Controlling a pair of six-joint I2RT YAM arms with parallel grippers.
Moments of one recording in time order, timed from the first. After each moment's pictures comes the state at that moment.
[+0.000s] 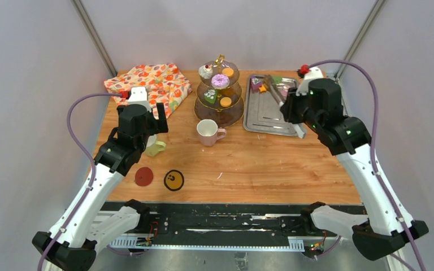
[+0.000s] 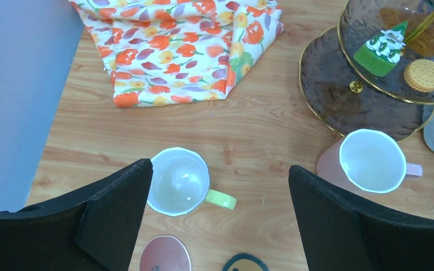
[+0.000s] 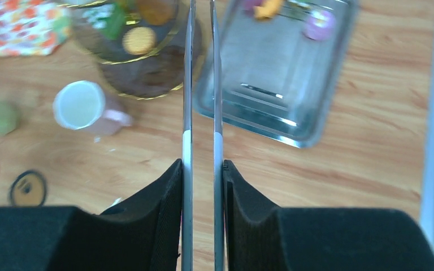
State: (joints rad) left arm -0.41 0.88 1.00 -0.52 -0.47 -0.21; right arm 0.50 1.13 1.48 -0.82 0.14 0.17
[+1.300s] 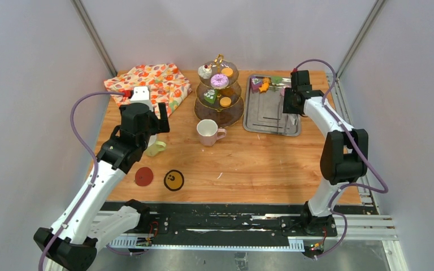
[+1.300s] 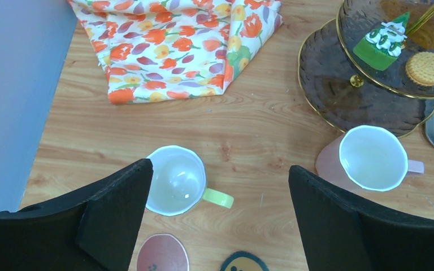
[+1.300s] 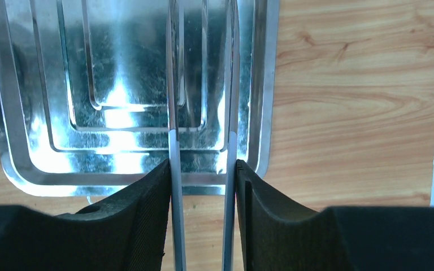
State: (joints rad) left arm -0.41 0.91 1.01 -0.53 -0.46 -0.22; right arm 0.12 1.76 1.39 -0.53 0.18 0.14
